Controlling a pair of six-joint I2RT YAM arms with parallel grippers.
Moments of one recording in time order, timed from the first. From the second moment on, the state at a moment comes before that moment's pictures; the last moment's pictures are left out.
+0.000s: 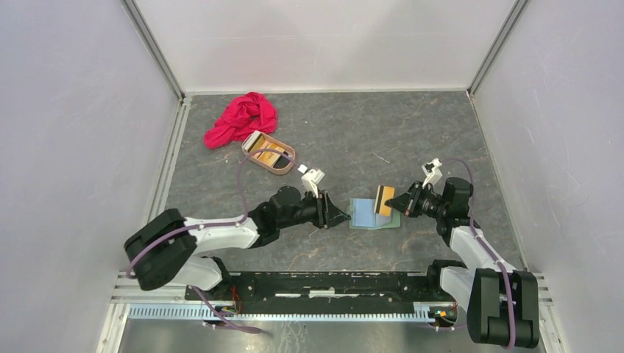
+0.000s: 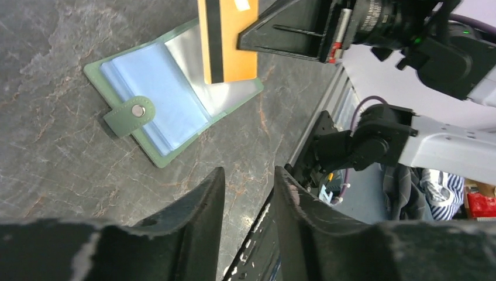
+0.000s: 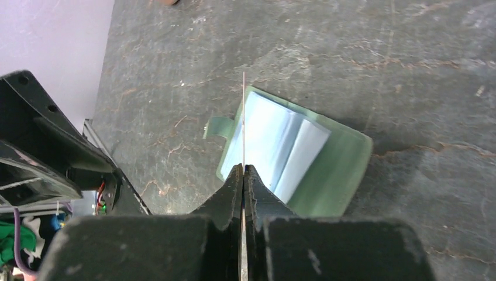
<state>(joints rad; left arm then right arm) -0.93 1.33 0.49 0.61 0.22 -0.77 -0.08 0.99 0.26 0.16 -0.86 0.39</state>
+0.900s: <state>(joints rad) -0.97 1.84 0.78 0.55 0.17 -0.67 -0.12 1.14 0.25 0.16 -0.90 0.39</state>
